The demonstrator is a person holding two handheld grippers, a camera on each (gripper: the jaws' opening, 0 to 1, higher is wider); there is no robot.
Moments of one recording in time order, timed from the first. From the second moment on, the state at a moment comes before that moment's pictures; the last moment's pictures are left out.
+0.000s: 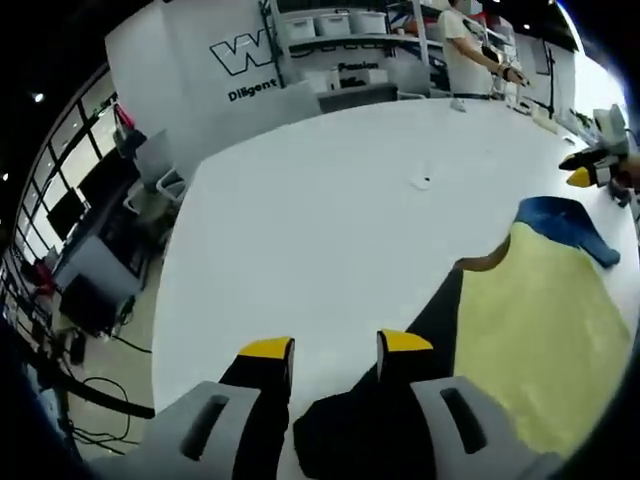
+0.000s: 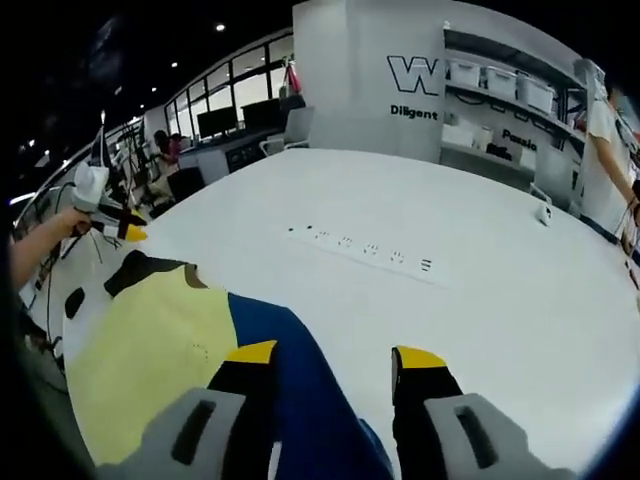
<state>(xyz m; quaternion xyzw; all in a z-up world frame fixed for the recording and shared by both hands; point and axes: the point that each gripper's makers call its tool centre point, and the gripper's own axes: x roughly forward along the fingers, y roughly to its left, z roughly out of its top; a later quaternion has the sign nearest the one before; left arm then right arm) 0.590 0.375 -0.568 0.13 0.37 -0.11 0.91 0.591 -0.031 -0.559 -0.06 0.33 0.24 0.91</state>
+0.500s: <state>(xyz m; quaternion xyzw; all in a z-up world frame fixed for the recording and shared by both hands) 0.598 0.325 -0.597 0.10 0.37 -0.16 0.91 0.615 0.014 -0.593 0.00 0.37 0.27 0.89</state>
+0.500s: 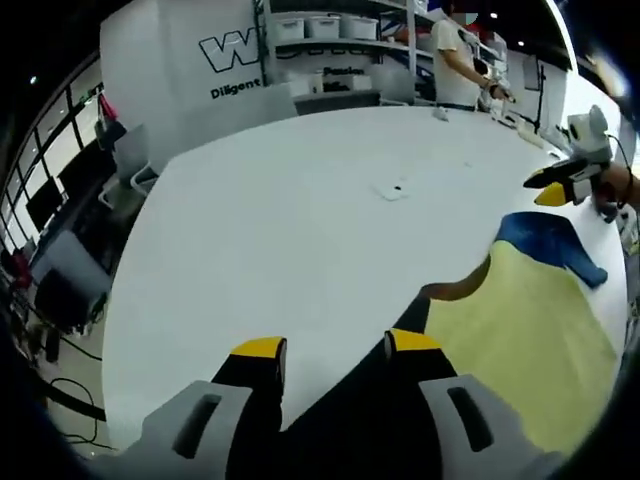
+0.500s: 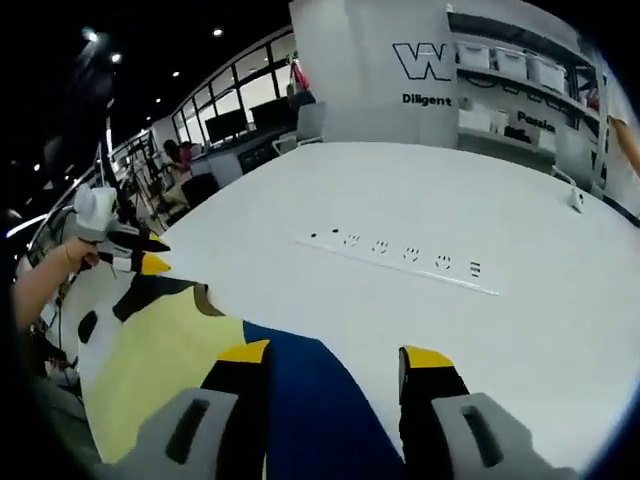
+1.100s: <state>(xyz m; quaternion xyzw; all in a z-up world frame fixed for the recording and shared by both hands) 0.588 0.296 -0.633 0.10 0.41 -0.23 0.88 0.585 0.041 -0.619 0.01 0.43 0.32 0.84</state>
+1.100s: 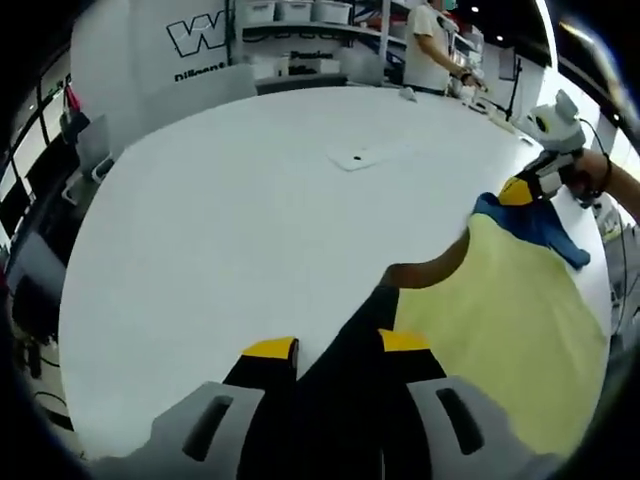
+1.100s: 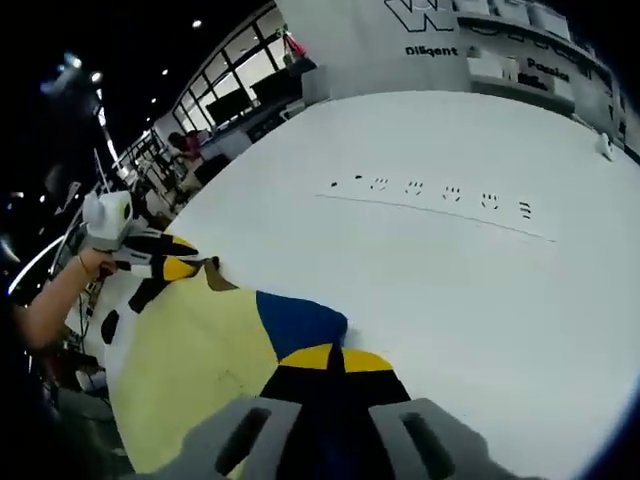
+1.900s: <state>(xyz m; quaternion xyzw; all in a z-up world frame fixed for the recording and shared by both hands) 0.582 0.289 -0.590 0.16 0.32 -0.25 0.90 0.515 0.066 -0.590 -0.14 0.32 0.43 0.83</state>
